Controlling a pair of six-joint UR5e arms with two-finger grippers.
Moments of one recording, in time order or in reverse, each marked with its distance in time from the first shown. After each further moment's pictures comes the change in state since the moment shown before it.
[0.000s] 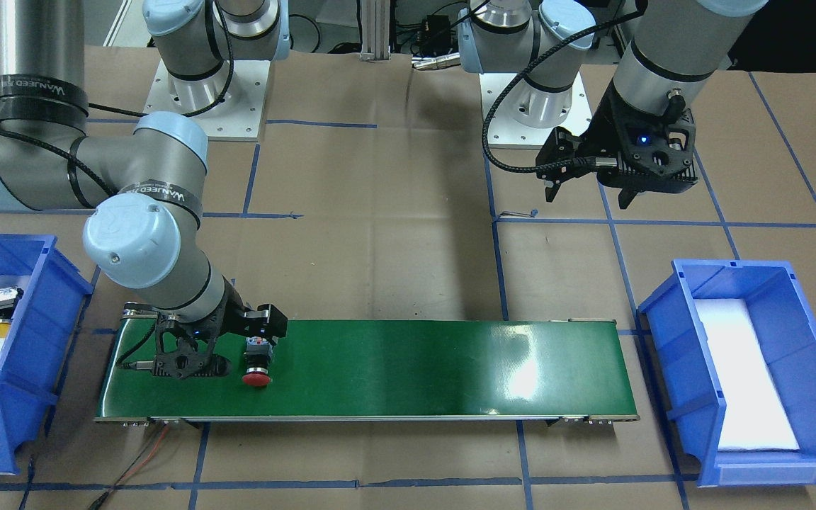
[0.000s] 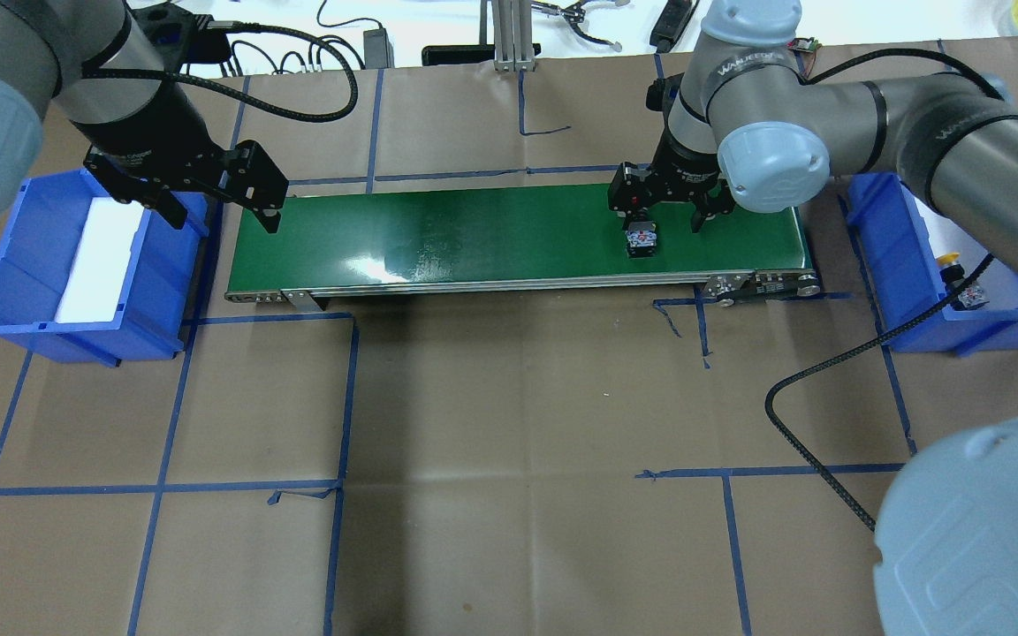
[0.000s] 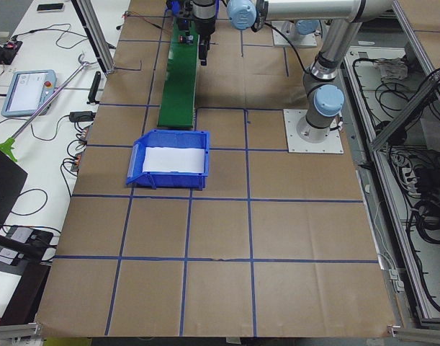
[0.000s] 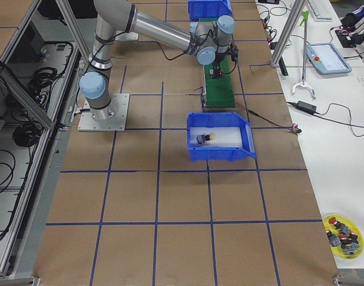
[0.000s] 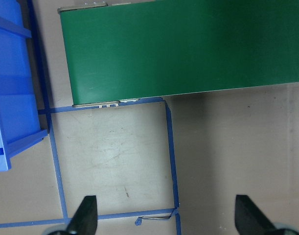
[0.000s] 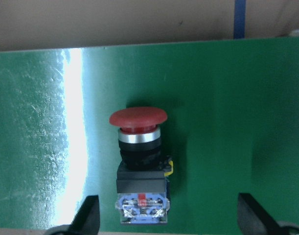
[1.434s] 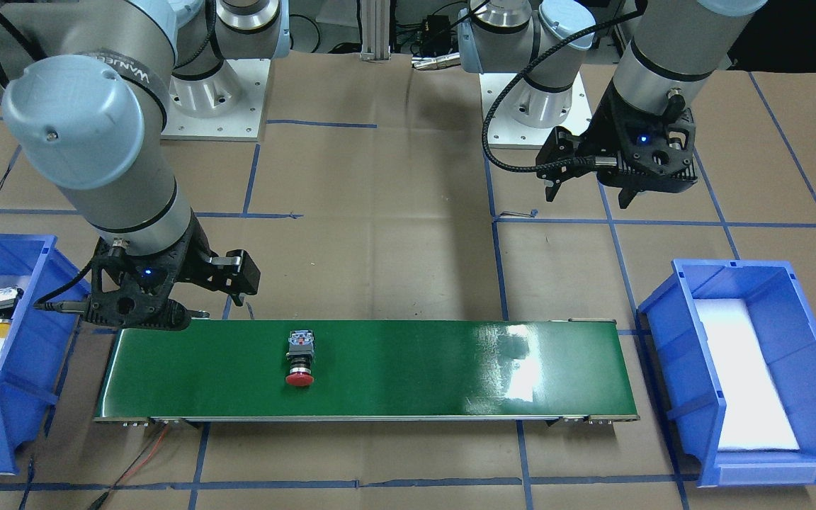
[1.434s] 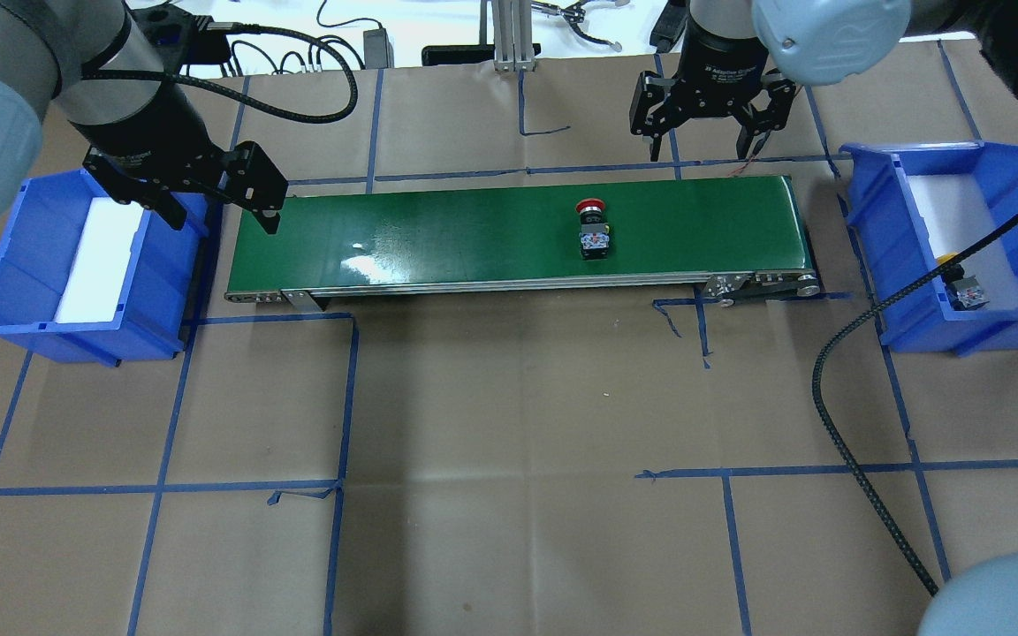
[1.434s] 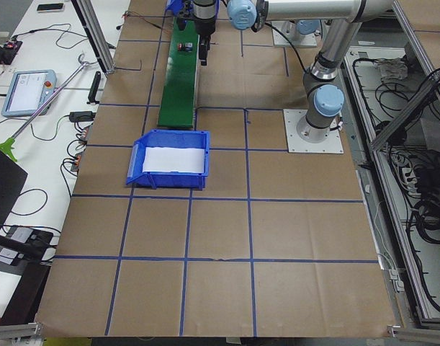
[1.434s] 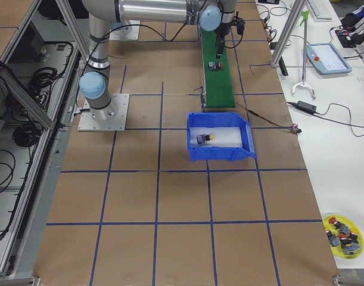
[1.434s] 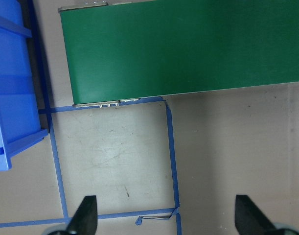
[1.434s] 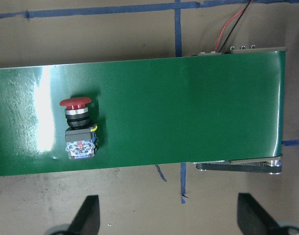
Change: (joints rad) left arm 0.000 0.001 -0.002 0.000 0.002 0.000; right arm 0.029 -0.088 -0.263 0.355 -0.131 0.062
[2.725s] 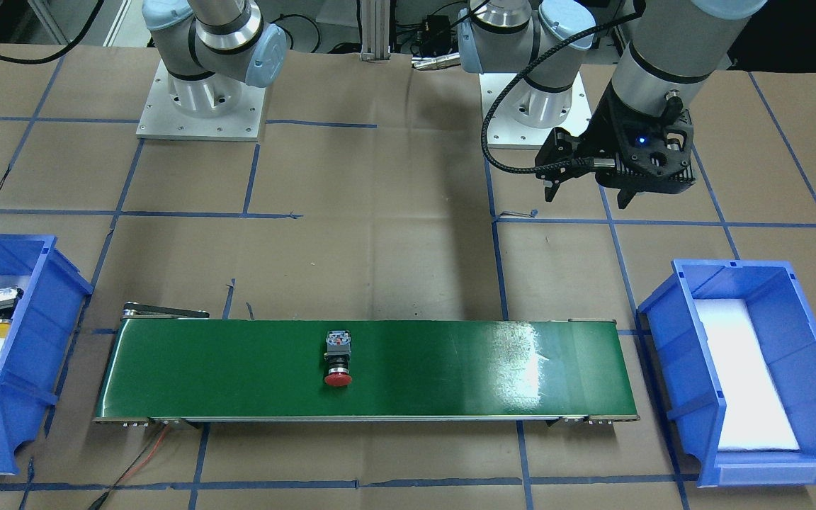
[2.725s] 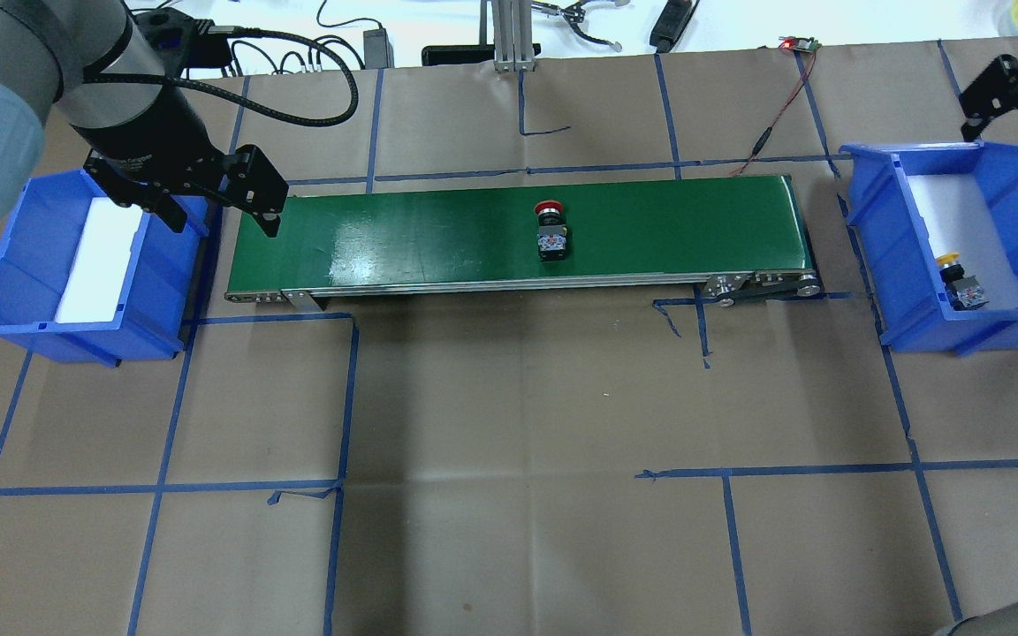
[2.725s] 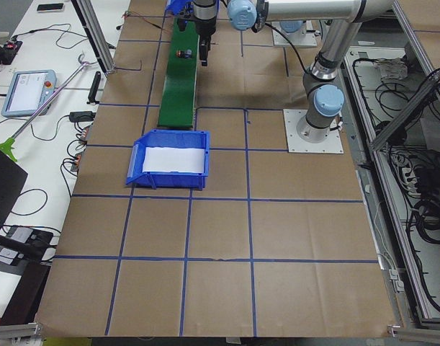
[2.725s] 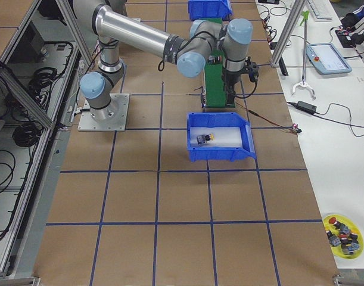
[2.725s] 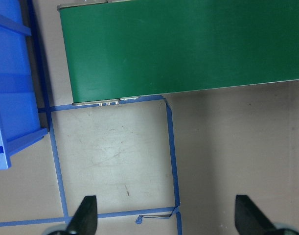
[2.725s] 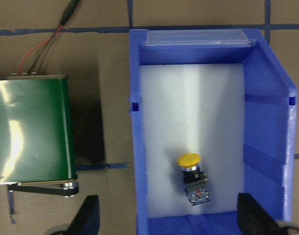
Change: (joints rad) left arm 0.000 0.002 -0.006 0.000 0.001 0.000; right arm -0.434 -0.072 0.017 -0.034 -0.001 -0.452
